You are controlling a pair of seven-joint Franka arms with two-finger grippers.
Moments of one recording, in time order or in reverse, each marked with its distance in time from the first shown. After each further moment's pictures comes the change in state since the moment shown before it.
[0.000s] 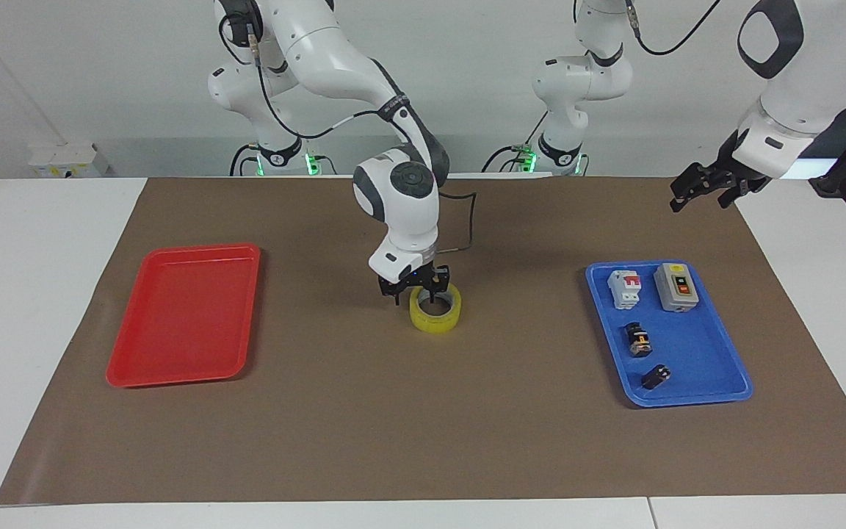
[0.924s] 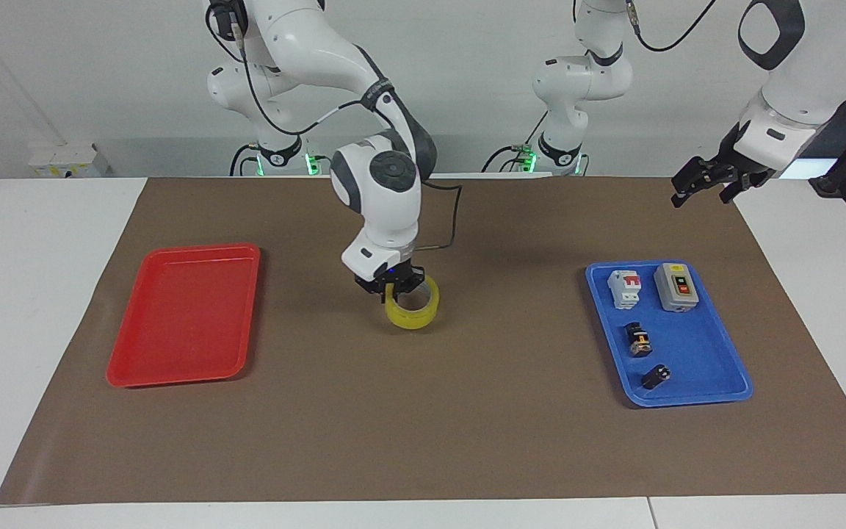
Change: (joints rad) left arm 0.000 -0.017 -0.001 0.000 0.005 -0.003 0.000; right arm -0.126 -0.074 -0.021 0.110 -0.048 -0.255 -0.133
